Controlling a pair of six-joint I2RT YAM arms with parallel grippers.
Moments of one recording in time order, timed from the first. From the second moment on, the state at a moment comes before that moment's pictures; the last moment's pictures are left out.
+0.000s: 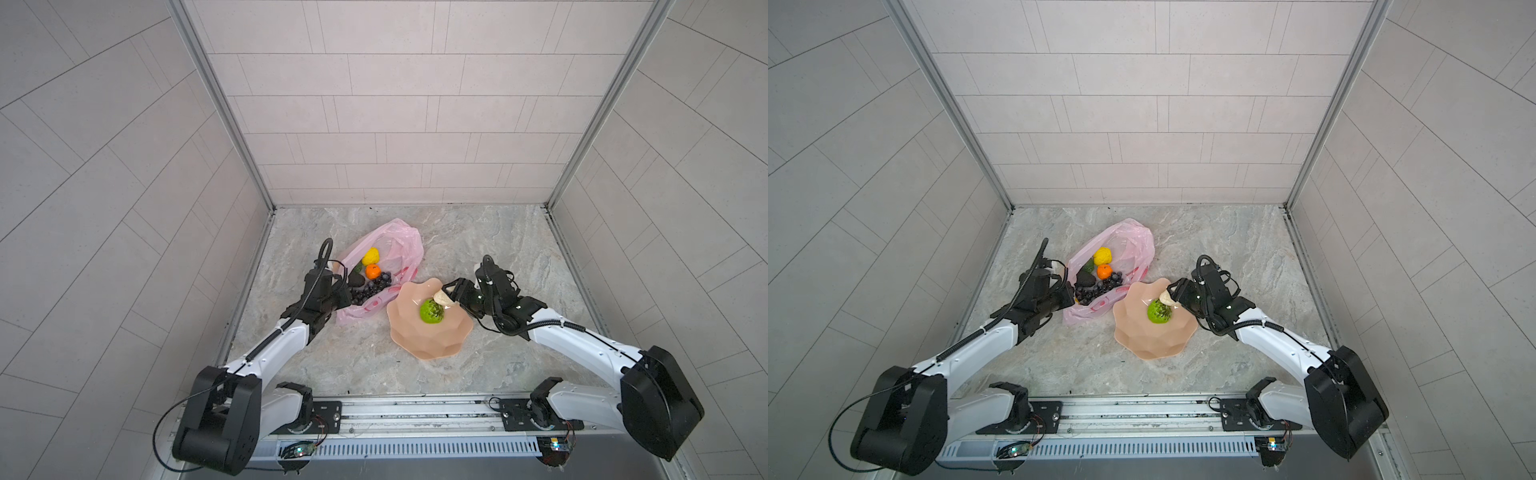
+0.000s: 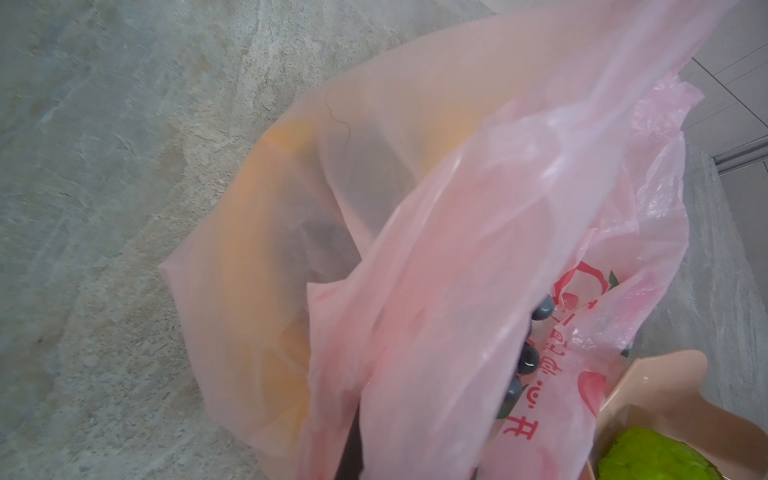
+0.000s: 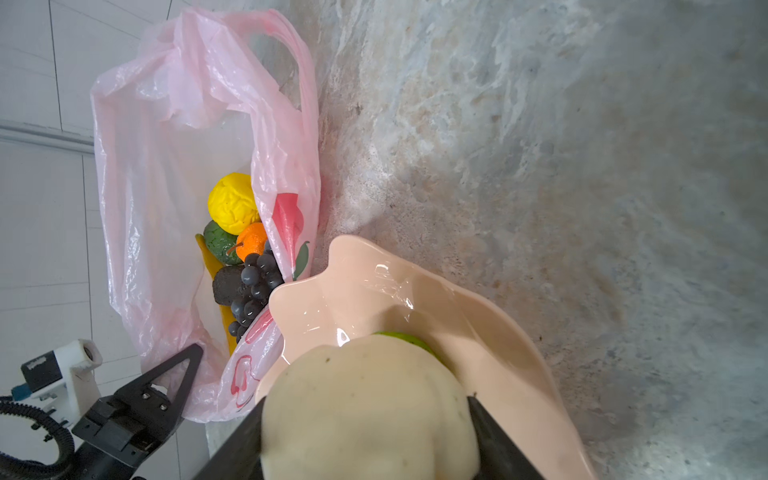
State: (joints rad) left arm -0.22 1.17 0.51 -0.05 0.07 -0.50; right arm 0.52 1.21 0.63 -0.12 -0.10 1.11
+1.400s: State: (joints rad) left arm -0.23 1.17 0.51 -0.05 0.07 -0.49; right arm 0.62 1.29 0.57 0.02 -0.02 1.35
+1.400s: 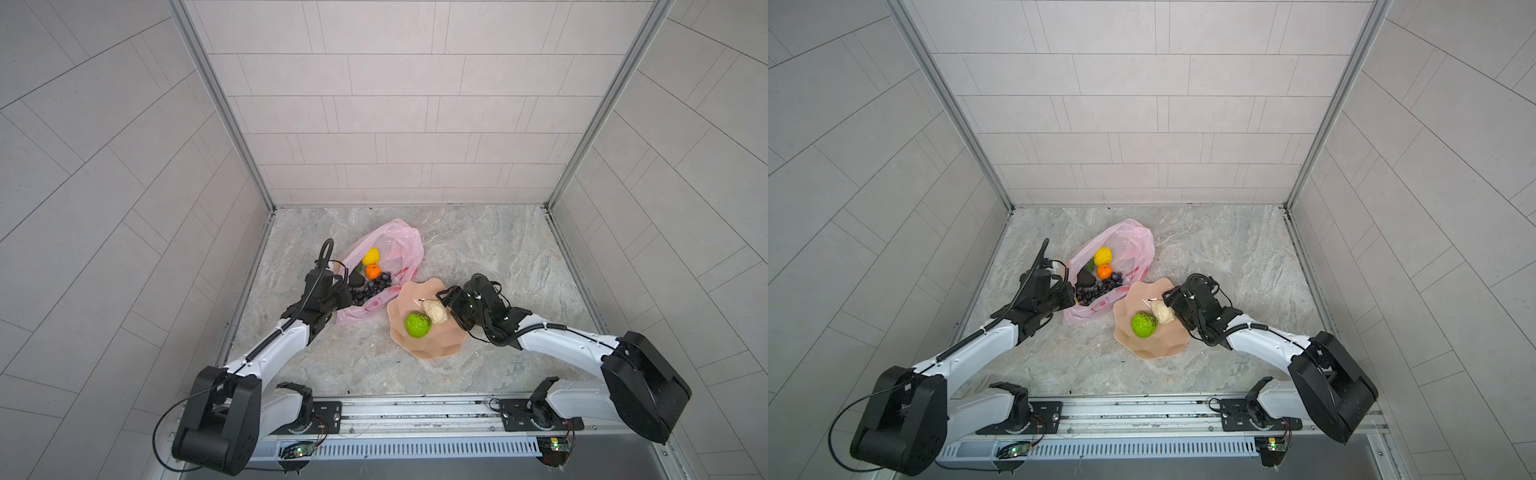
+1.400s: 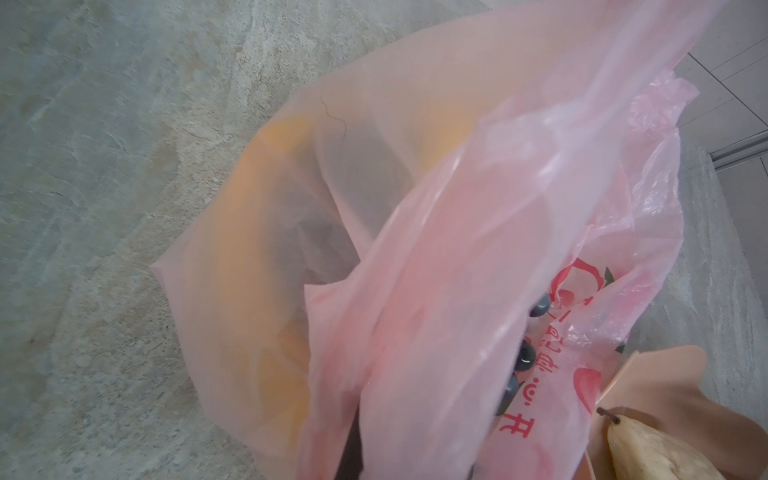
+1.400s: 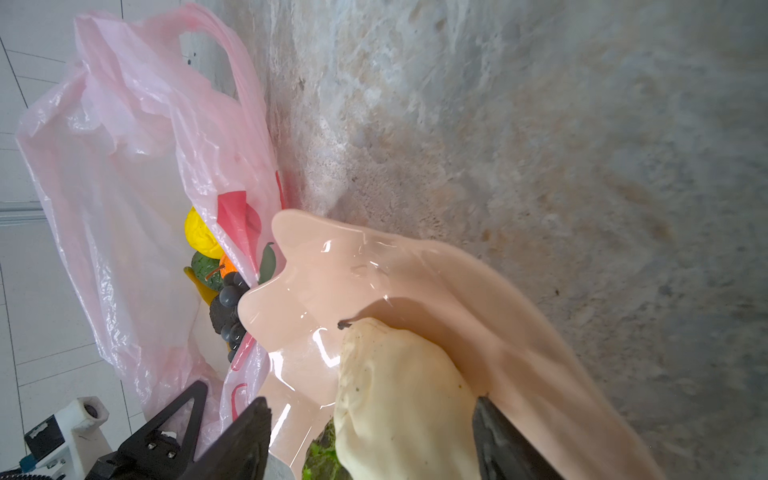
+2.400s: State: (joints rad) left arm -0.23 1.17 0.51 -0.05 0.07 -0.49; right arm 0.73 1.29 0.68 -0.13 -0.03 1.26
